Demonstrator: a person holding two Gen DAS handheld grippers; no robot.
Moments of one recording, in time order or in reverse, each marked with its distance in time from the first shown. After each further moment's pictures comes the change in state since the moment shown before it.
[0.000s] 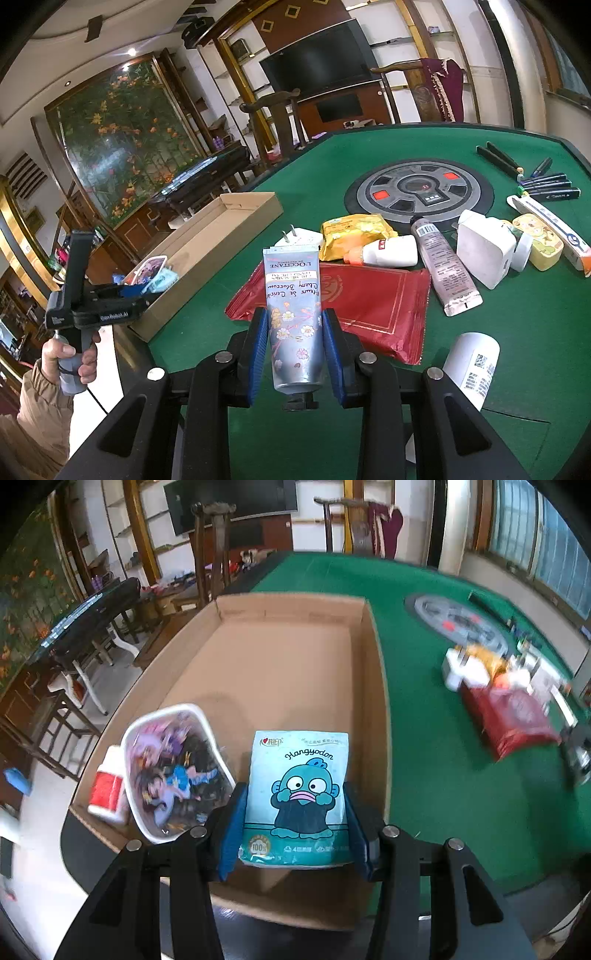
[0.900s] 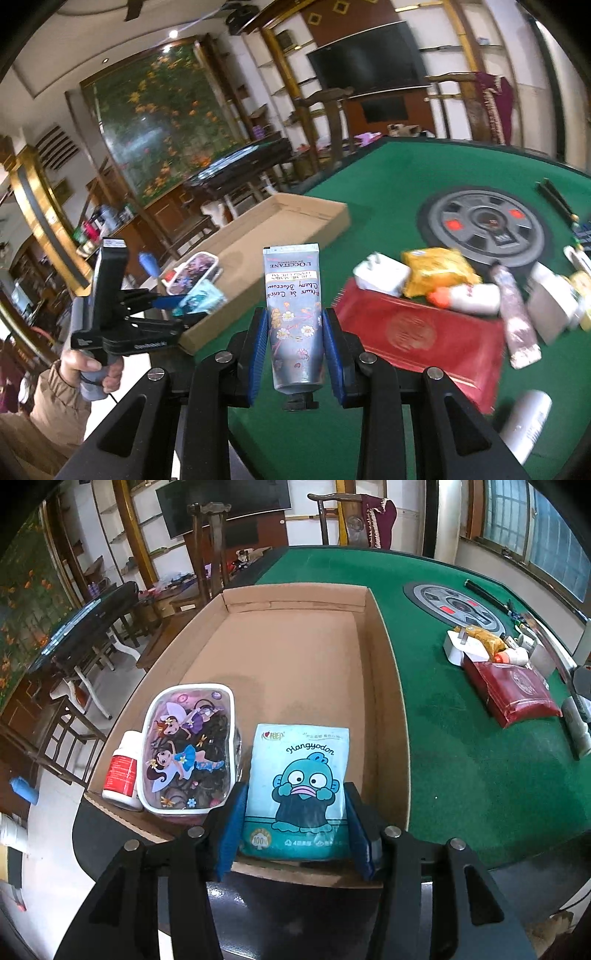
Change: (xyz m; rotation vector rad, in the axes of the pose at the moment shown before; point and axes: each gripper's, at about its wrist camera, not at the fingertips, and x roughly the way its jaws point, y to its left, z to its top) left arm -0.006 0.011 -0.013 0.033 0.012 0.012; right arm 0.031 0.067 0.038 -0.126 0.049 0.133
